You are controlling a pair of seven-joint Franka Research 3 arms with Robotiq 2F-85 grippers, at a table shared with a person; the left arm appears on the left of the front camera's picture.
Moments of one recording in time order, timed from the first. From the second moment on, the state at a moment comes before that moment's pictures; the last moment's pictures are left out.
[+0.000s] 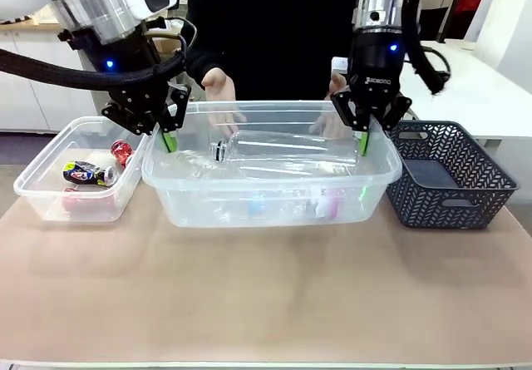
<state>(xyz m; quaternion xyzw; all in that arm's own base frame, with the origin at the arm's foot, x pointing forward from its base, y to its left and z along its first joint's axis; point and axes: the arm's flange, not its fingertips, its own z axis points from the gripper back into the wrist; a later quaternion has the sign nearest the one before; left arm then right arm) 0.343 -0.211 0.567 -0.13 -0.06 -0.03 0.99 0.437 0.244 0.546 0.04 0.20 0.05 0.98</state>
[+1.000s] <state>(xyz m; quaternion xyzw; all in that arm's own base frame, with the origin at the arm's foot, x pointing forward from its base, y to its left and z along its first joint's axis) 0.566 -0.170 0.569 -0.16 0.02 0.02 0.99 0.608 0.252 0.539 0.11 0.24 0.03 0.96</state>
